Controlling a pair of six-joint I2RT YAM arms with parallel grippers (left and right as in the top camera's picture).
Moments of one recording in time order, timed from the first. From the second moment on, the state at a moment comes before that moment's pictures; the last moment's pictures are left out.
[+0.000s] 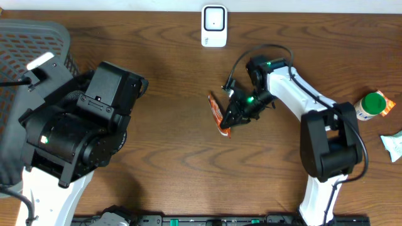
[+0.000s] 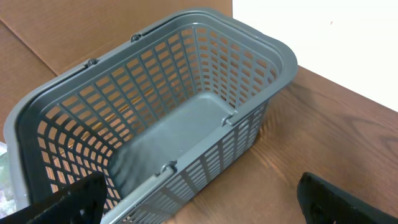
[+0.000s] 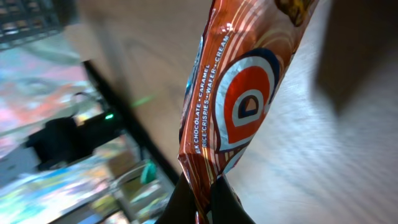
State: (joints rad) left arm -0.45 1.29 1.83 -1.69 -1.02 -0.95; right arm 0.31 2.06 1.45 -1.17 -0.85 -0.14
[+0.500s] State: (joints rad) left arm -0.45 1.29 1.83 -1.69 -1.02 -0.95; right arm 0.31 2.09 1.30 -1.21 -1.21 -0.28
